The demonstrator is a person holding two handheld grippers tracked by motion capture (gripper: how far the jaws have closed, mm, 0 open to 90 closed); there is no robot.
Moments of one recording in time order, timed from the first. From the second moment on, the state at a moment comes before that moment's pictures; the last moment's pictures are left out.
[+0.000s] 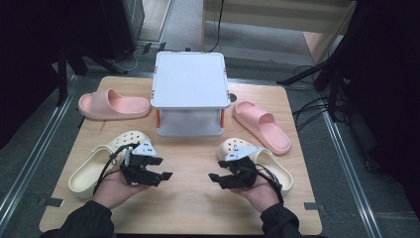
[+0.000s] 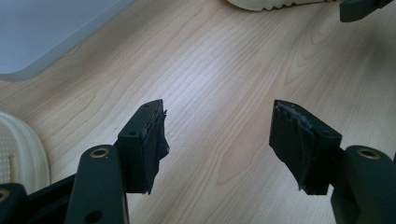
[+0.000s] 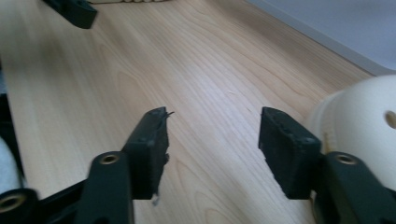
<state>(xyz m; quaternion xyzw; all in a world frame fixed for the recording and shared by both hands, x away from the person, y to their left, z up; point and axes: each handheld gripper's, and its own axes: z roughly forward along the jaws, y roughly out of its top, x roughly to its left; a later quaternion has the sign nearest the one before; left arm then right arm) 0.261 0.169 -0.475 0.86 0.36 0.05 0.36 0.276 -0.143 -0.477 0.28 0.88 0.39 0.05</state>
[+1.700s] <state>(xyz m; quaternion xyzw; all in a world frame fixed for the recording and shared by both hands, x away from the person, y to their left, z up) 0.237 0.228 -0.461 0.84 0.40 0.05 0.35 0.288 -0.128 -0.474 0.25 0.89 0.38 0.03</state>
